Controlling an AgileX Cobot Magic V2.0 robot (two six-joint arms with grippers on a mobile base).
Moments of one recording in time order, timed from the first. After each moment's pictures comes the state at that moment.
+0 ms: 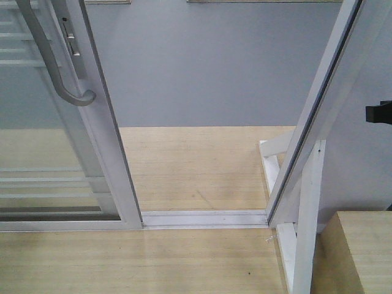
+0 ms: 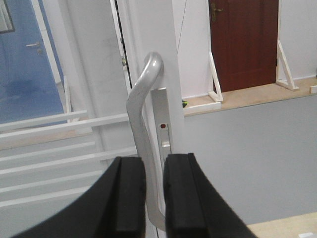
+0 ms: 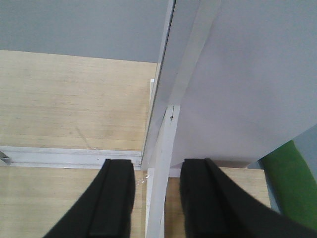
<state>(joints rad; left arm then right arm) -0.05 0.74 -0.58 0.31 -0.07 -0.19 -0.02 1.10 -0.87 -0.11 0.58 0.01</state>
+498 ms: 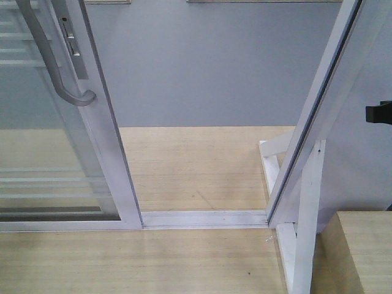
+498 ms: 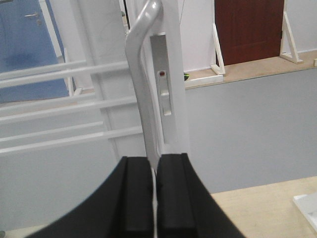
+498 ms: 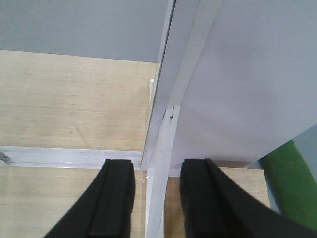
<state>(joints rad) -0.05 0.55 -0.36 0.28 0.00 -0.14 -0.02 1.10 -0.87 -0.11 0.58 0.01</state>
